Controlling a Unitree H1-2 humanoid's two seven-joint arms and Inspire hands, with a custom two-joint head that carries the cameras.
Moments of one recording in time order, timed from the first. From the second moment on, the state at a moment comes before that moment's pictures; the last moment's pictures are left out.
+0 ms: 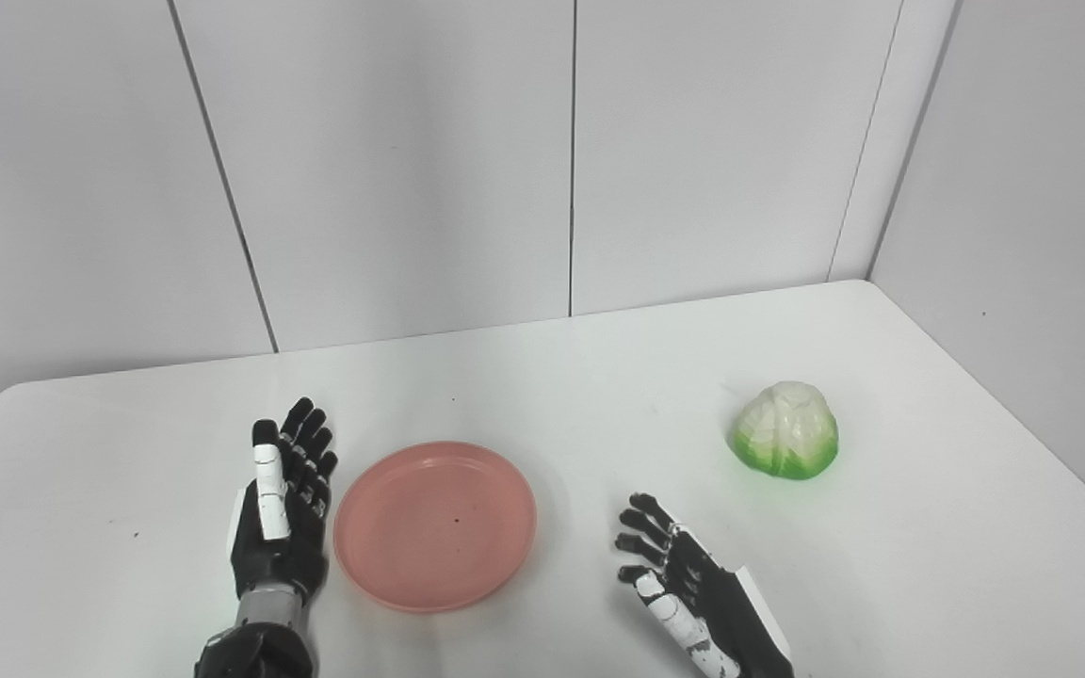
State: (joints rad) left arm -0.38 -0.08 0.13 0.36 -0.33 0.01 -0.07; right arm 0.14 -0.07 0.17 -0.28 -0.02 -0.05 -0.06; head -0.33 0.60
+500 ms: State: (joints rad) left arm -0.38 -0.09 0.09 0.36 -0.33 0.01 -0.10; right arm -0.14 -0.18 0.02 -0.47 -0.31 0.11 -0.01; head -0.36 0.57
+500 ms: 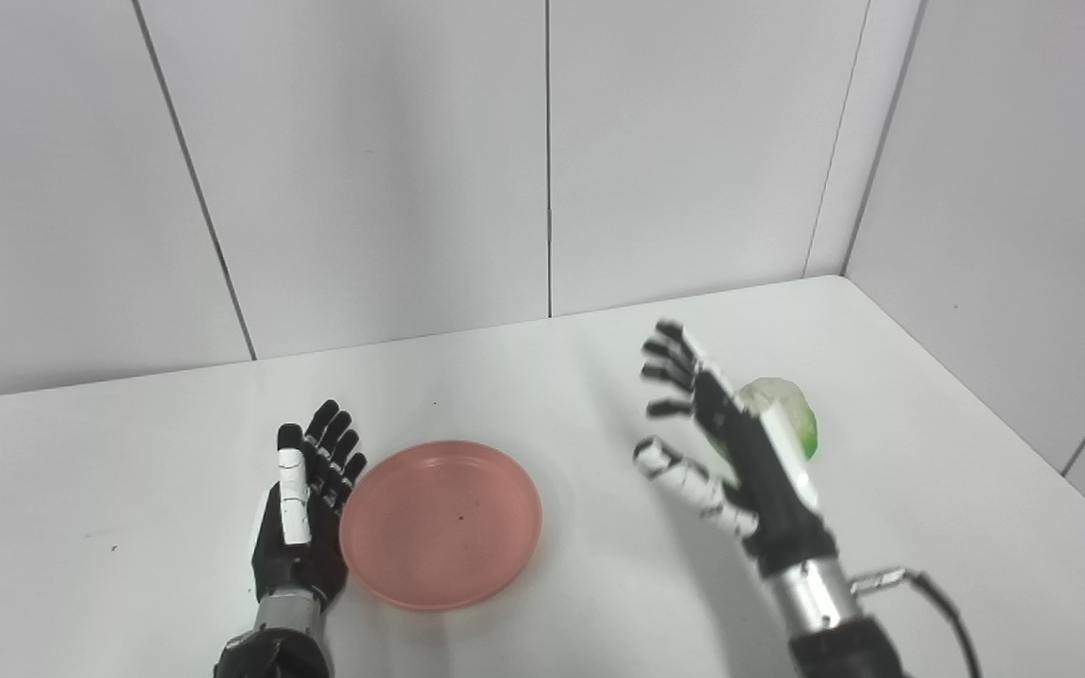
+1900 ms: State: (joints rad) left arm -0.37 -0.09 0.13 0.35 -0.33 0.00 -0.13; right arm -0.66 -0.76 0.31 0.04 -0.71 0.38 0.75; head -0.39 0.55
